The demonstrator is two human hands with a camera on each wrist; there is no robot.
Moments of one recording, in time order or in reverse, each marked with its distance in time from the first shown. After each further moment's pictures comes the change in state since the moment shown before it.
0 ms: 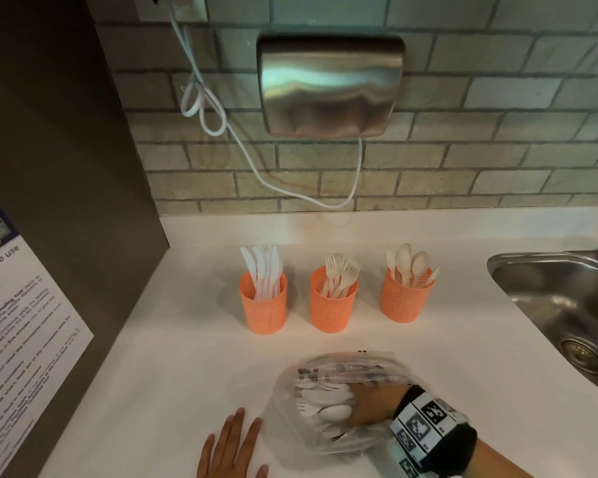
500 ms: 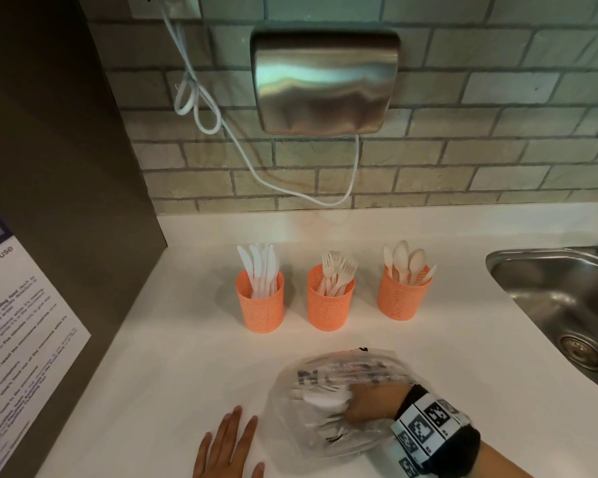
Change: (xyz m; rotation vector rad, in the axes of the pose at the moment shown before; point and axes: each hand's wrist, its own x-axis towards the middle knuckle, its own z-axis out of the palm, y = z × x) left_hand -0.001 0.002 -0.005 -0.013 -0.022 -0.003; right_hand 0.016 0.019 0.009 -0.080 0.003 0.110
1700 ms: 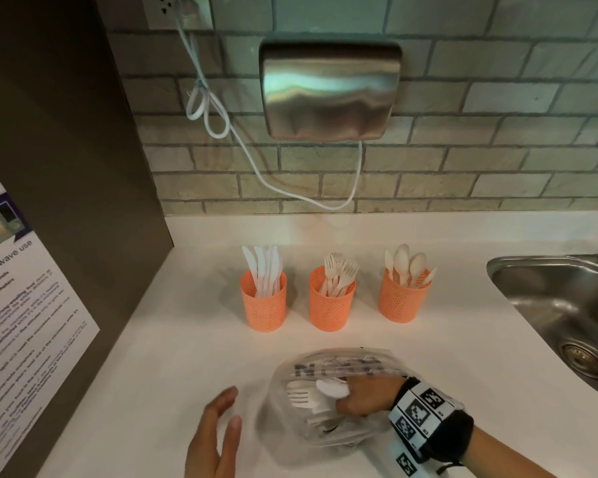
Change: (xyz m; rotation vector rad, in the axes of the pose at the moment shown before) left_hand -0.002 0.033 -0.053 -0.608 0.442 -0.087; right_hand -0.009 -0.010 -0.009 0.012 -0.042 -0.050
